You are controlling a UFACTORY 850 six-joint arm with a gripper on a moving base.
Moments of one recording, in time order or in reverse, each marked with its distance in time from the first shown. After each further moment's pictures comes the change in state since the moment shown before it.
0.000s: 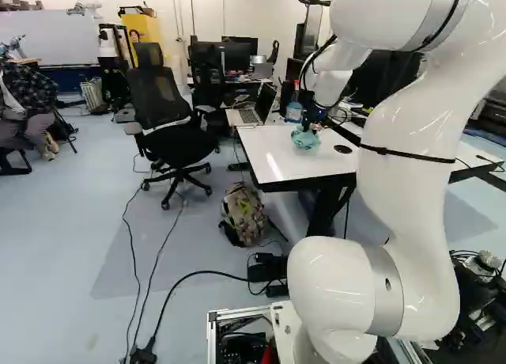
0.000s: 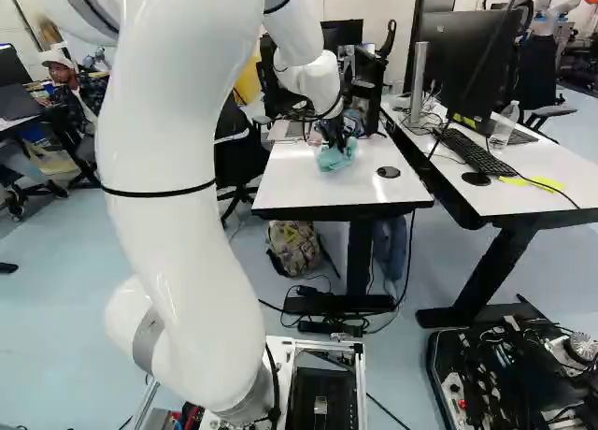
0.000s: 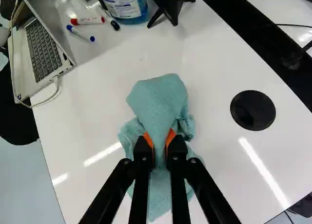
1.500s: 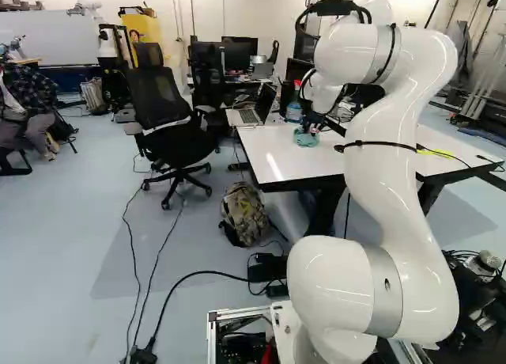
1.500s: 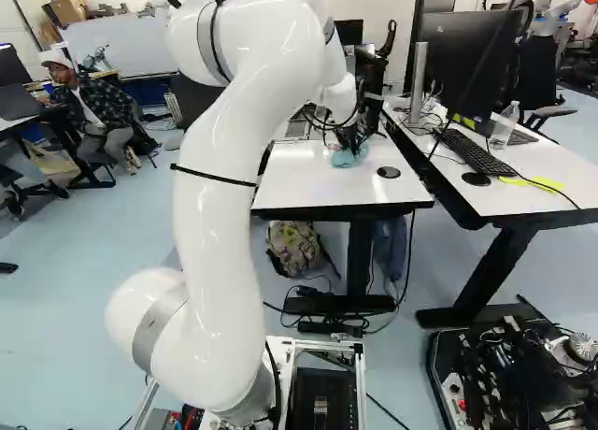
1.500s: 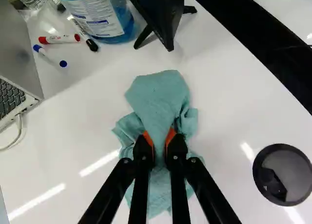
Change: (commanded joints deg) arm -1.9 -19.4 -18.7 0.0 0.0 0.0
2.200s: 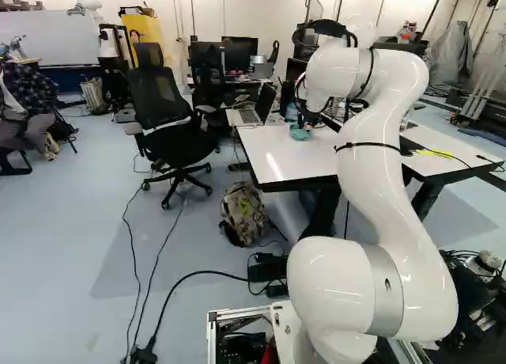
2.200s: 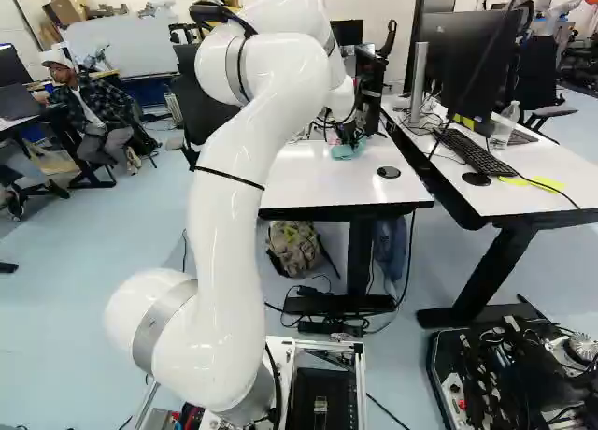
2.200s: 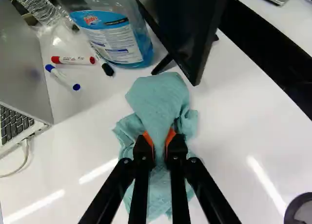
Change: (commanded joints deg) arm 1.3 -8.4 -12.1 0.0 0.0 0.0
